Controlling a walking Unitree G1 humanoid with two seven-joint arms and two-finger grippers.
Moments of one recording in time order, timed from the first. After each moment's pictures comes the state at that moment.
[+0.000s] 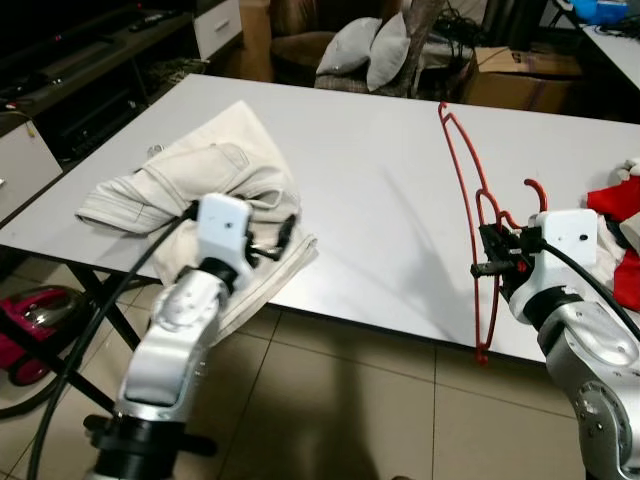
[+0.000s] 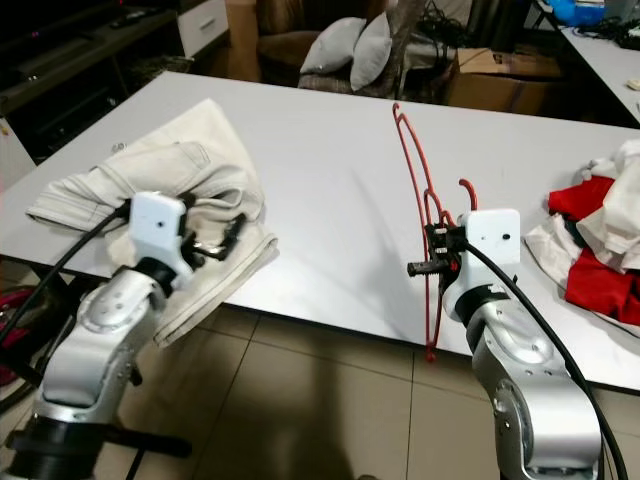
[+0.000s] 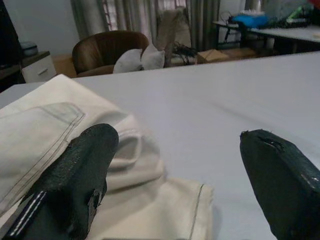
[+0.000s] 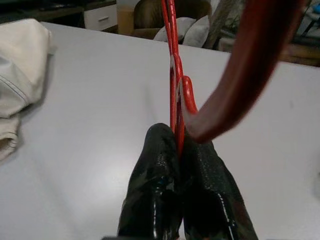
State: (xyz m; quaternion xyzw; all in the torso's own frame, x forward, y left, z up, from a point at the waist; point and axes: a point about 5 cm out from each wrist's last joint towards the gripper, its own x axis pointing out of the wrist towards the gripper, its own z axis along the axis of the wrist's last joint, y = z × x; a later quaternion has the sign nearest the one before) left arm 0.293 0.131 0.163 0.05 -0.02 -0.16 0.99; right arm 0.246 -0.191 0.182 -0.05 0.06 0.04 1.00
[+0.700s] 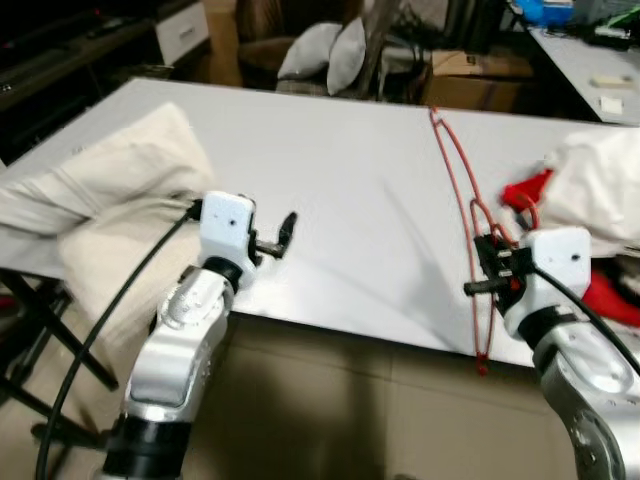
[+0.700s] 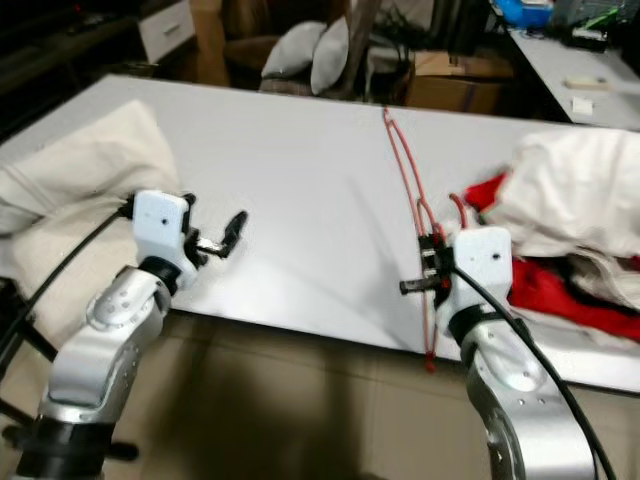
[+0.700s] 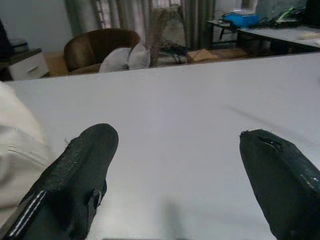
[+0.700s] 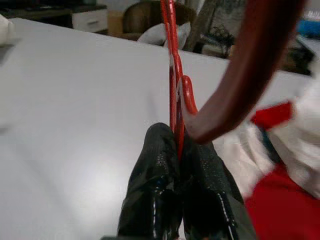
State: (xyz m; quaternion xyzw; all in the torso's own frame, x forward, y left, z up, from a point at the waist) left arm 0.295 0.130 0.158 0.05 0.00 -0.14 0.99; right arm 0.229 -0.180 0.173 -0.05 0.06 0.06 1.00
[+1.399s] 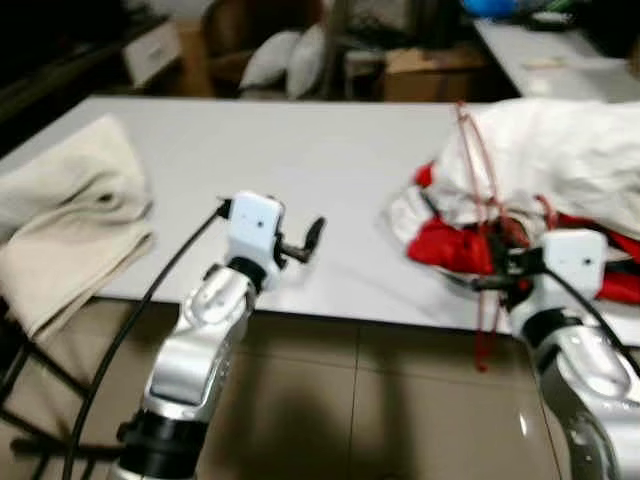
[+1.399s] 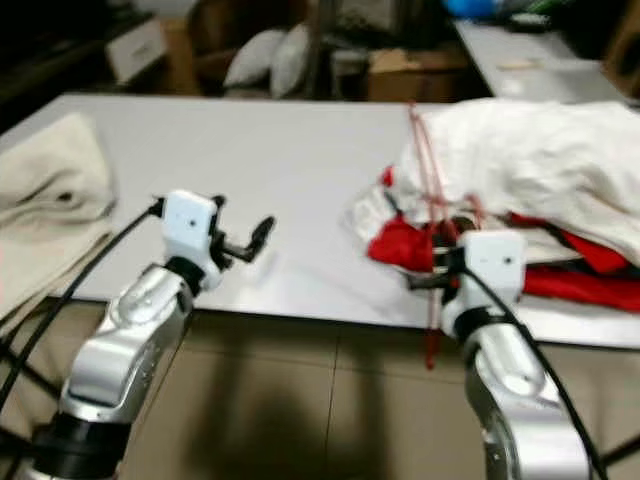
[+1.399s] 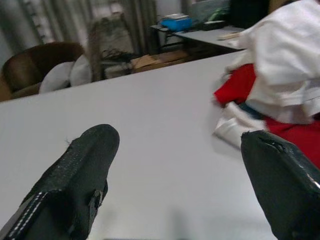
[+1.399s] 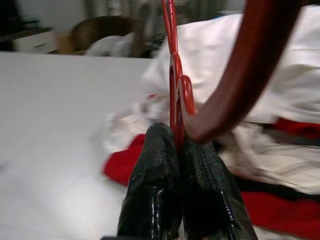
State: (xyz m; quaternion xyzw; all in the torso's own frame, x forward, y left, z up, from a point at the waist) left arm 0.295 0.106 0.163 0.05 0.00 -0.20 0.98; right arm 0.230 -0.189 0.172 -0.04 0.04 0.00 1.00
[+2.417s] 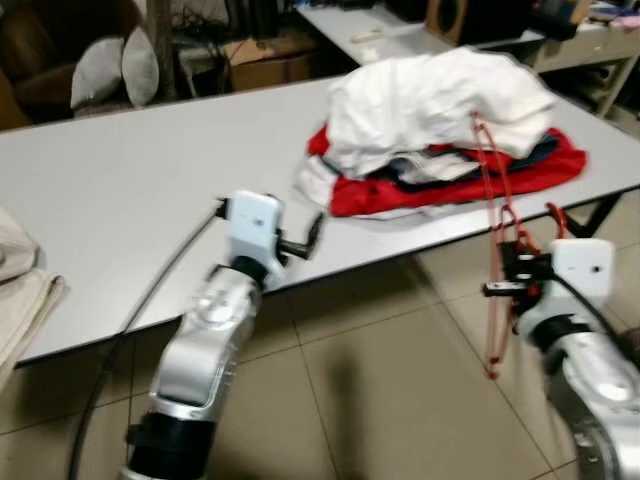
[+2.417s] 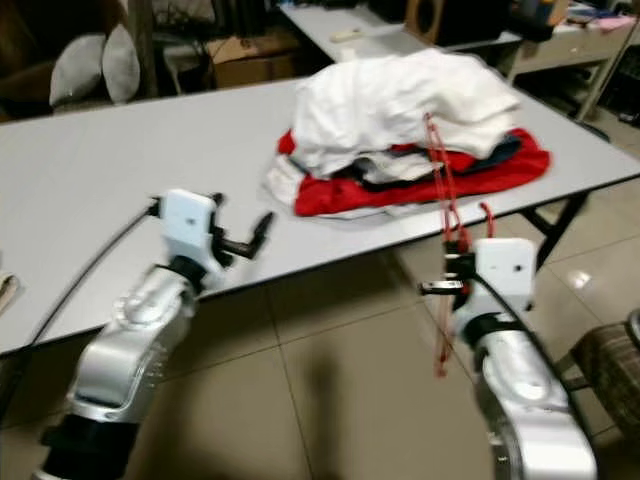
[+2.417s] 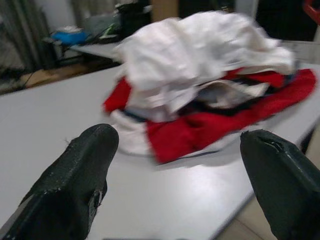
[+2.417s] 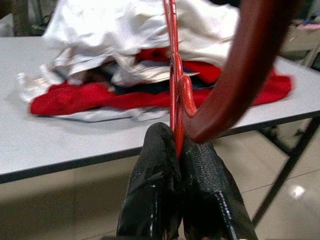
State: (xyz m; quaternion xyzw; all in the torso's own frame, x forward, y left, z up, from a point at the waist) left arm 0.294 0.099 0.162 0.02 -0.01 -0.19 0.98; right arm 0.228 -0.201 0.166 -0.05 0.05 -0.01 1.00
